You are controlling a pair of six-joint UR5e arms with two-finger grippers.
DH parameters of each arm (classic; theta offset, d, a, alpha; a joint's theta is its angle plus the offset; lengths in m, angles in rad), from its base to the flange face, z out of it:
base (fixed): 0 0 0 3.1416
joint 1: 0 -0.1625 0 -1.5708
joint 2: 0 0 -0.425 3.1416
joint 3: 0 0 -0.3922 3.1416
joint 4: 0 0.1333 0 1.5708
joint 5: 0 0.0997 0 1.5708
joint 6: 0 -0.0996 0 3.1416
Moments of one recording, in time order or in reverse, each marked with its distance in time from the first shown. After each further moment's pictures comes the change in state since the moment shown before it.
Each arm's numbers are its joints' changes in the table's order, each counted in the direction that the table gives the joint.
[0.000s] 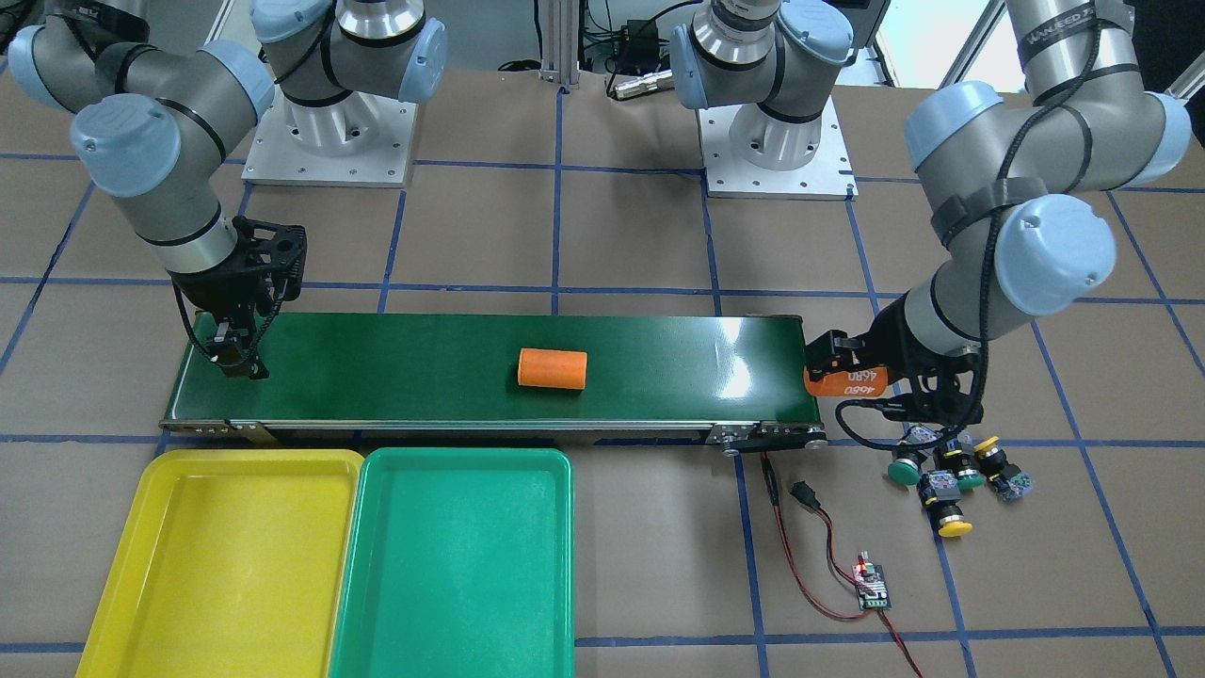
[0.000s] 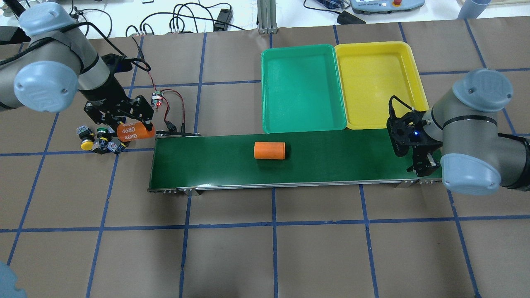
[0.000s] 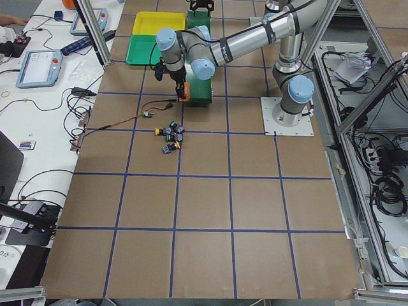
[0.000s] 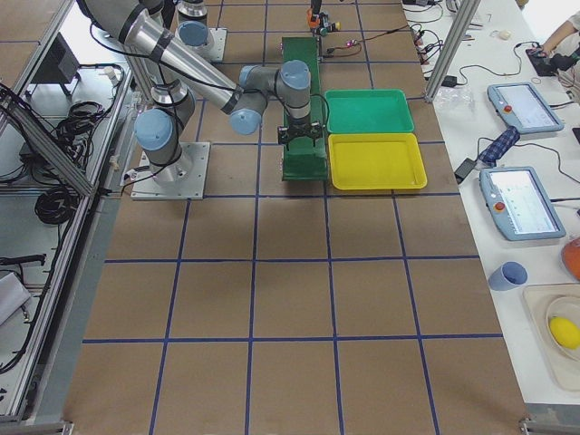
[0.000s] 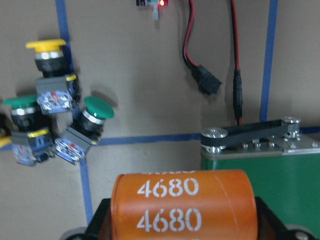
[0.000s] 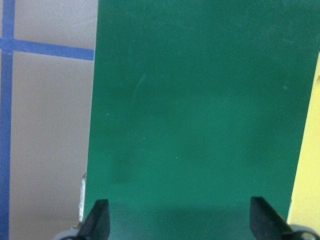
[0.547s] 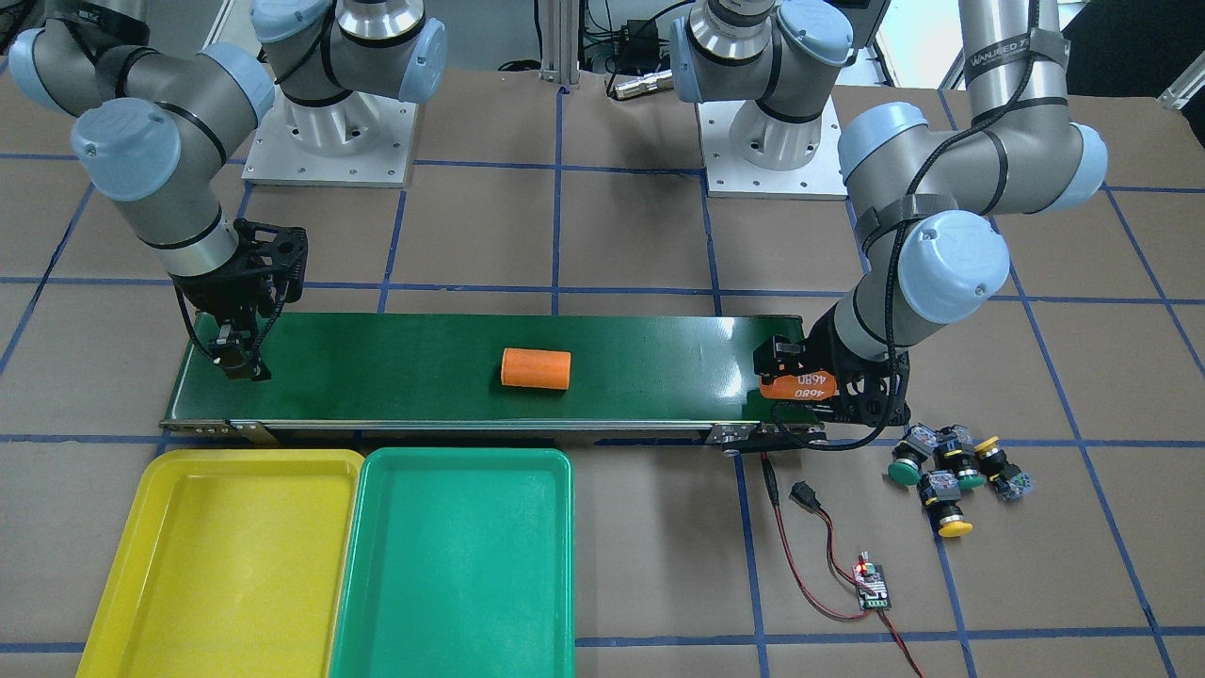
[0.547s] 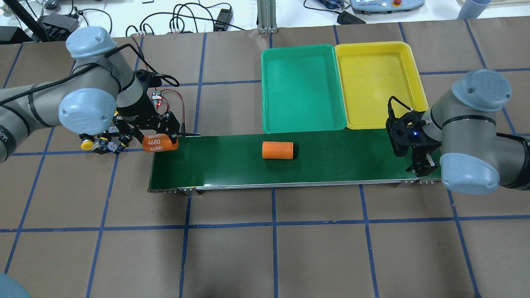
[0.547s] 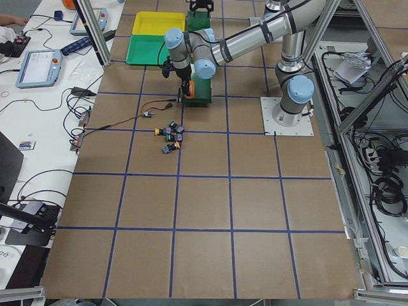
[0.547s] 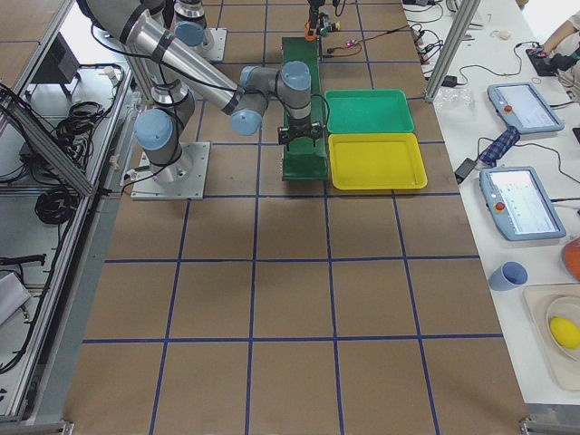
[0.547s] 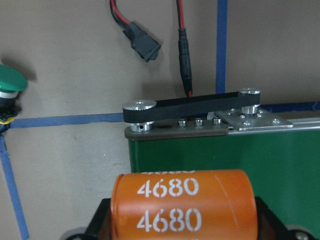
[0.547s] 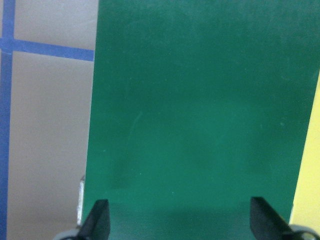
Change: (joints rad) left arm 0.066 -0.009 0.092 0.103 0.006 0.046; right arm 0.000 0.010 0.002 -0.001 0.001 0.008
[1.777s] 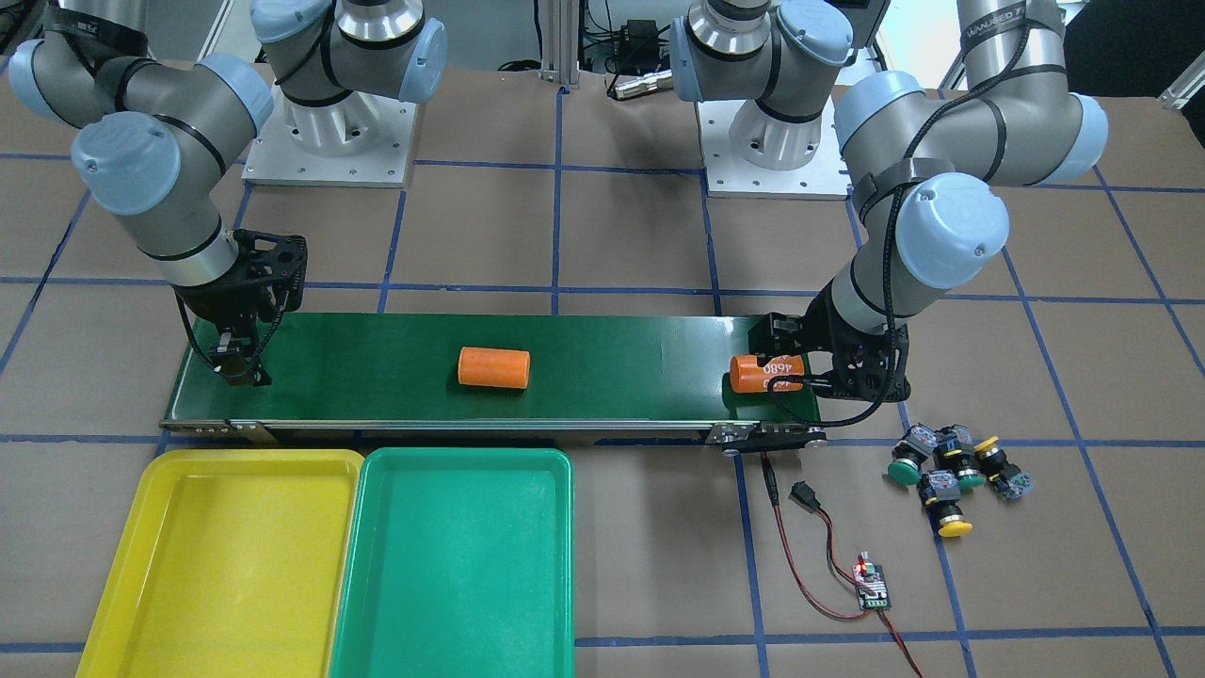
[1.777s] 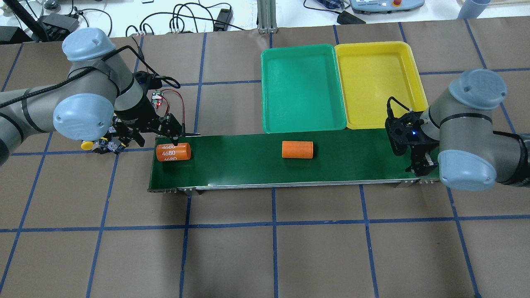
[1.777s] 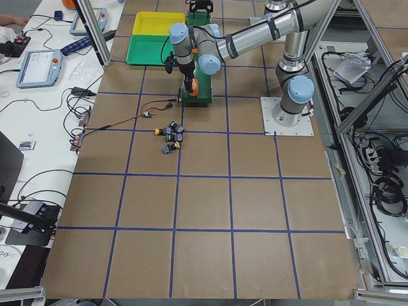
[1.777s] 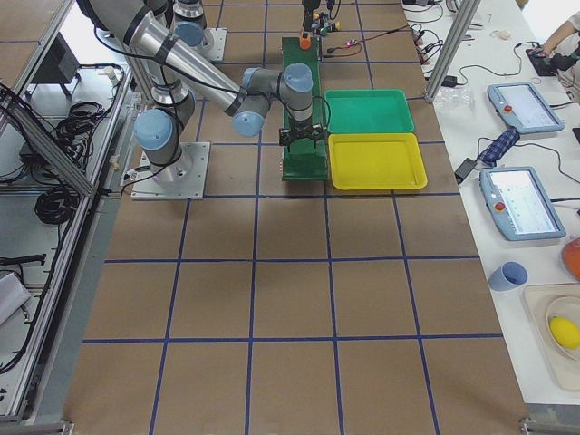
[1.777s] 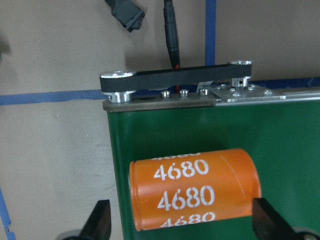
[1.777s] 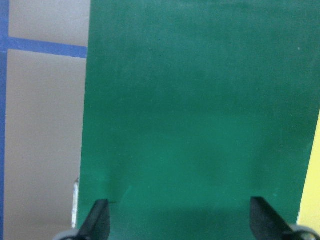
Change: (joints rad) left arm 0.001 0.059 -0.023 -0.041 -0.005 0.005; right arm 0.000 0.024 0.009 0.000 -0.003 -0.010
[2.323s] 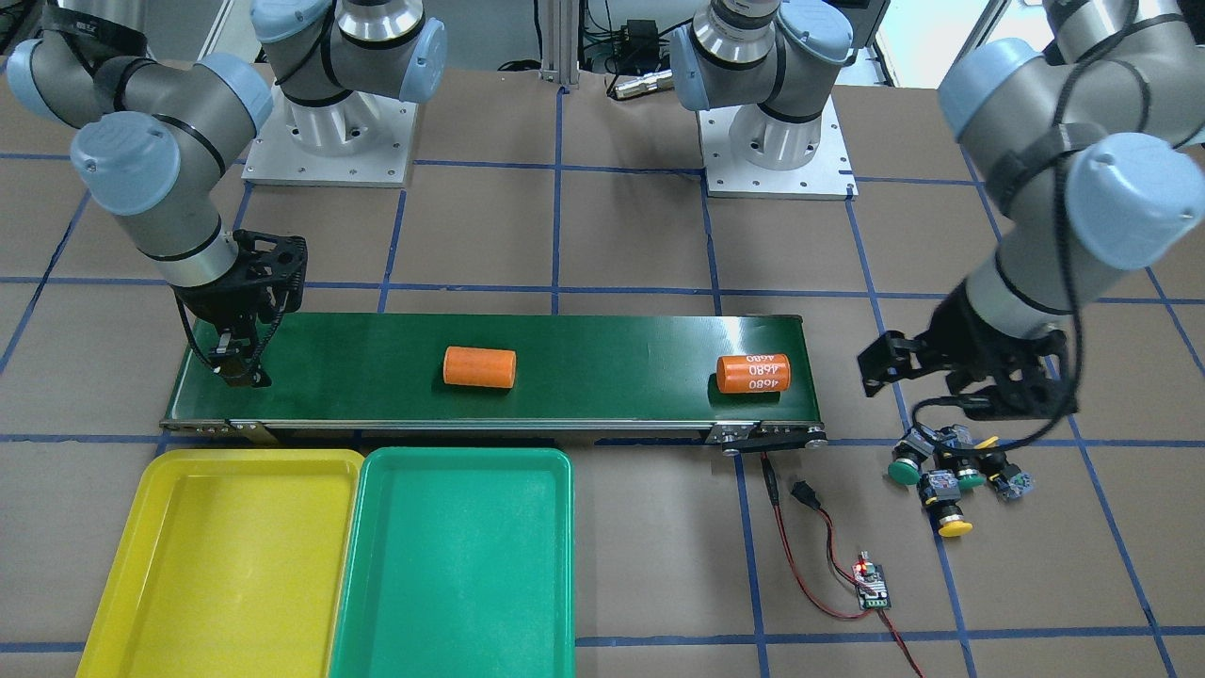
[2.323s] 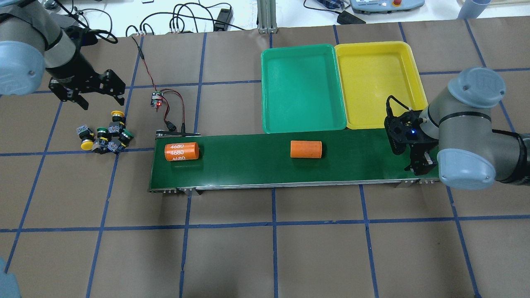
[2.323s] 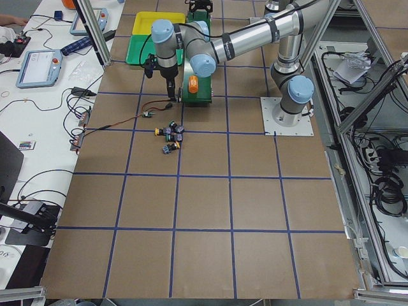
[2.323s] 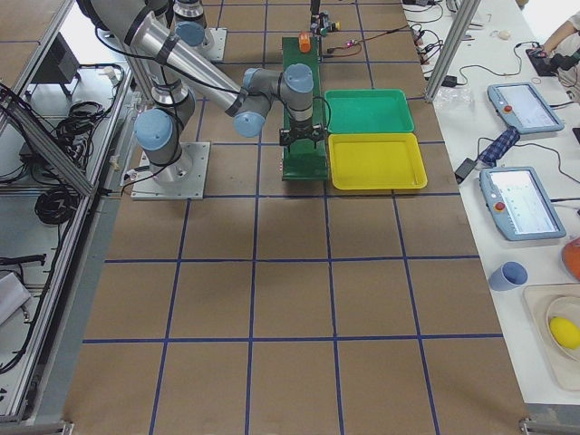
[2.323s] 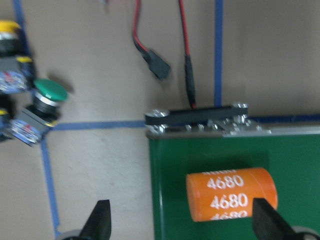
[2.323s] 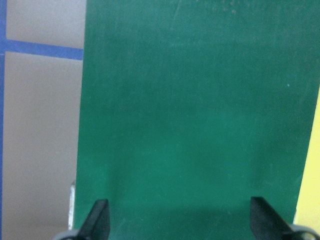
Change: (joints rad) left arm -0.216 -0.077 -0.214 -0.027 0.038 -0.072; right arm -0.011 0.007 0.007 0.002 -0.002 -0.015
